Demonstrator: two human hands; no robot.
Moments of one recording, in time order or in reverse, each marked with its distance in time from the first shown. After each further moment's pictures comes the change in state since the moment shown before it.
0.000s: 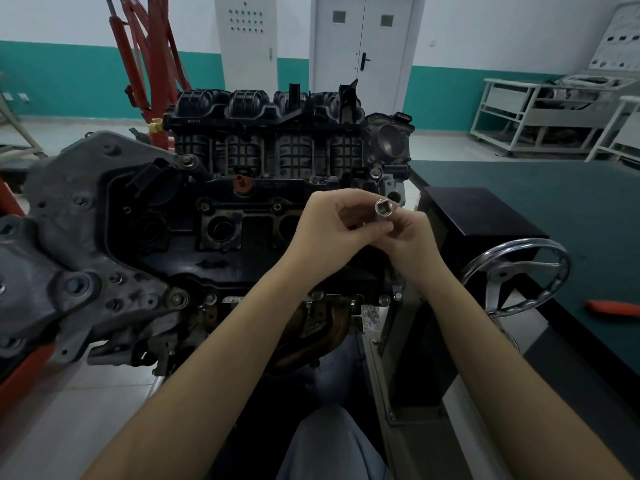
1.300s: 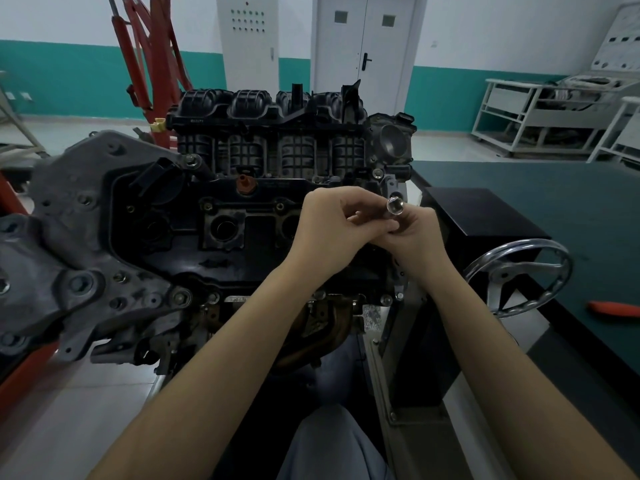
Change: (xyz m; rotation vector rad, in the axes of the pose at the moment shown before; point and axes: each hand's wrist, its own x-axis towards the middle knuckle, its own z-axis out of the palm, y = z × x) left_hand 0.002 -0.002 0.002 0.062 0.067 0.028; right_hand 0.002 -0.007 -0.001 -0.051 0.032 -0.004
